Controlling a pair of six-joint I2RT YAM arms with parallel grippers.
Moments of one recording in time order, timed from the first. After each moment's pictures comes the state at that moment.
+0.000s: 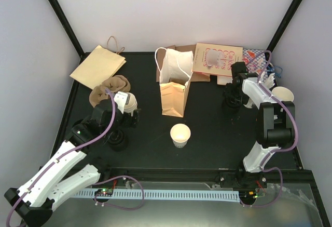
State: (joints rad) left arm -0.61 0.72 0.80 -0.66 -0.18 -0.24; right arm 0.07 1.74 1.26 -0.79 0.16 0.48
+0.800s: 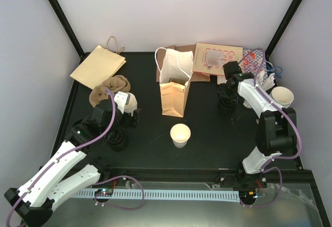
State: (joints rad) left arm -0.61 0.72 0.80 -0.66 -0.18 -0.24; right arm 0.18 1.65 1.26 -0.86 0.23 0.45
